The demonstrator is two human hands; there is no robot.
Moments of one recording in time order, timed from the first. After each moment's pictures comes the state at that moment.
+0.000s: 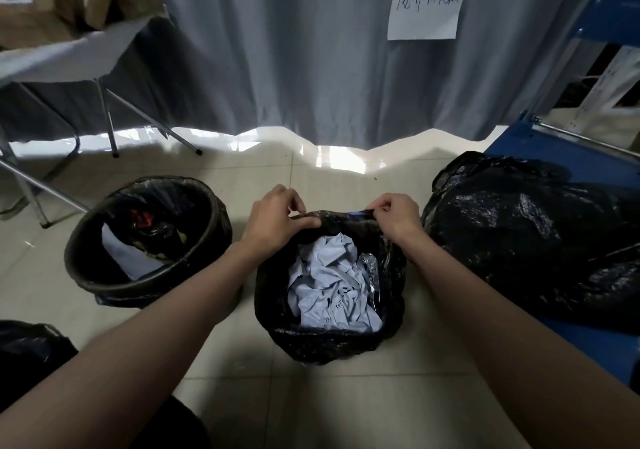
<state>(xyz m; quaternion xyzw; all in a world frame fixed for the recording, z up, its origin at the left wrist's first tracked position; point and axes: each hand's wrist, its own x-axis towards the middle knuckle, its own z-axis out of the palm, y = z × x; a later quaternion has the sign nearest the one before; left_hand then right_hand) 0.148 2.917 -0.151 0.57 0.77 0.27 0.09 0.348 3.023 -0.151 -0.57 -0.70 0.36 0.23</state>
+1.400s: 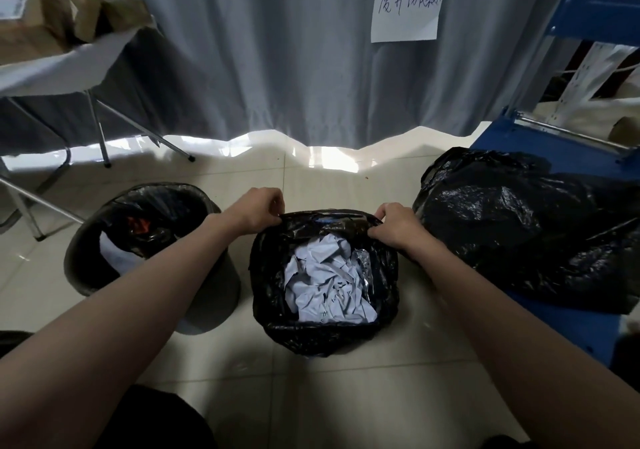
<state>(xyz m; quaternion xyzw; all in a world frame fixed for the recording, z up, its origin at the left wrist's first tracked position) 0.110 2.929 -0.126 0.63 0.76 0.09 0.16 0.372 2.997 -0.128 -0.58 -0.75 0.30 0.07</state>
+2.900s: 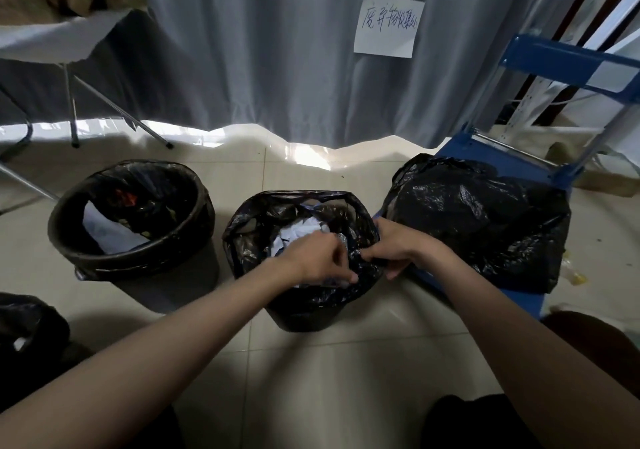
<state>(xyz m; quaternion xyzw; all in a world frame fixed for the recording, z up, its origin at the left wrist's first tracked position) 0.261 2.858 -0.135 0.69 0.67 0.09 0.26 0.421 2.939 -0.108 -0.54 -0.72 0.42 -0.06</state>
